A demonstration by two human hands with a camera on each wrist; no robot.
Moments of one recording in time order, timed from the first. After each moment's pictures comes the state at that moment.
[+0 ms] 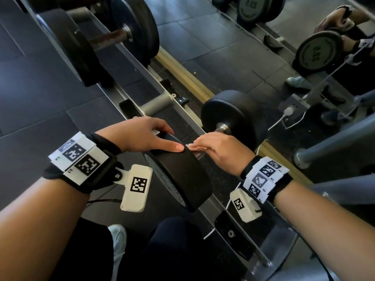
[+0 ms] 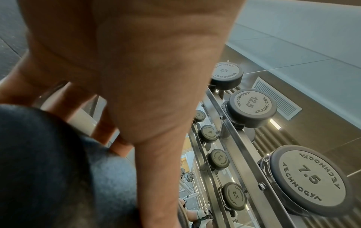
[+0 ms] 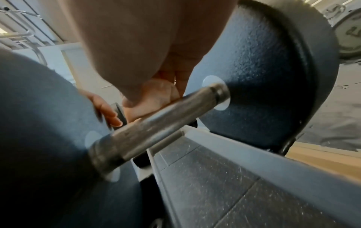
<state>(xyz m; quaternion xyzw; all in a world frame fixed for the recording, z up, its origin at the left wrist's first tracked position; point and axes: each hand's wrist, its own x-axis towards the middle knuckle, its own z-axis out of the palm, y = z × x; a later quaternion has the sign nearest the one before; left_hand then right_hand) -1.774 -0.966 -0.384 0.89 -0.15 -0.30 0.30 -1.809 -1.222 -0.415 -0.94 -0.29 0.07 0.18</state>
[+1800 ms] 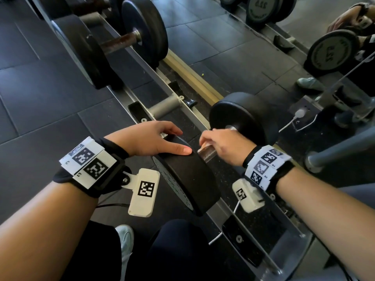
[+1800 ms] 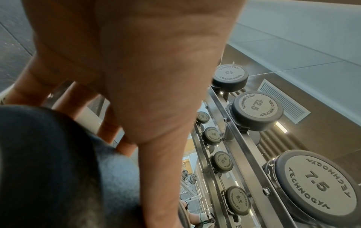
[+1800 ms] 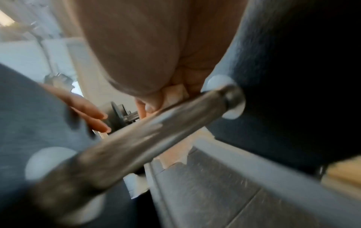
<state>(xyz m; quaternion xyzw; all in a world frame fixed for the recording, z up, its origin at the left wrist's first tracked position) -1.779 -0.964 -0.383 0.88 -0.14 -0.31 0.32 -1.778 -1.210 -0.418 -0.95 -0.21 0.19 0.10</state>
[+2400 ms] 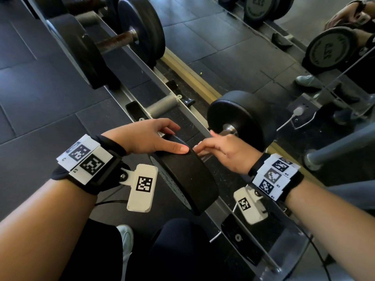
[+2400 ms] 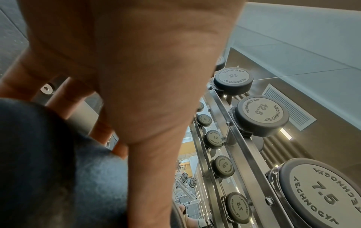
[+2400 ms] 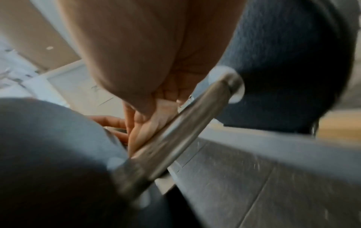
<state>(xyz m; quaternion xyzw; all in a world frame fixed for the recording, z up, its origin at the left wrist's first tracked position) -1.772 -0.966 -0.385 0.86 -0.13 -0.33 0.36 -1.802 -1.220 -0.414 -0.93 -0.21 0.21 0.24</state>
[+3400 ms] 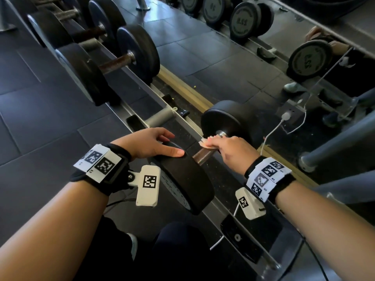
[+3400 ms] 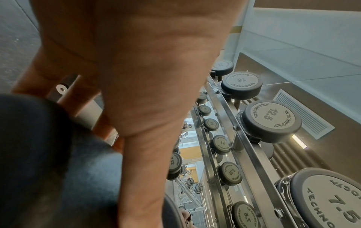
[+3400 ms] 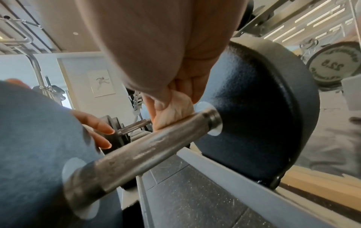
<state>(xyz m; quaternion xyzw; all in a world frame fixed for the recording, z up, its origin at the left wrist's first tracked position) -1.780 -0.969 -0.377 0.86 -0.09 -0.34 0.37 -1.817 -1.233 -0.404 -0.98 -0.16 0.07 0.12</state>
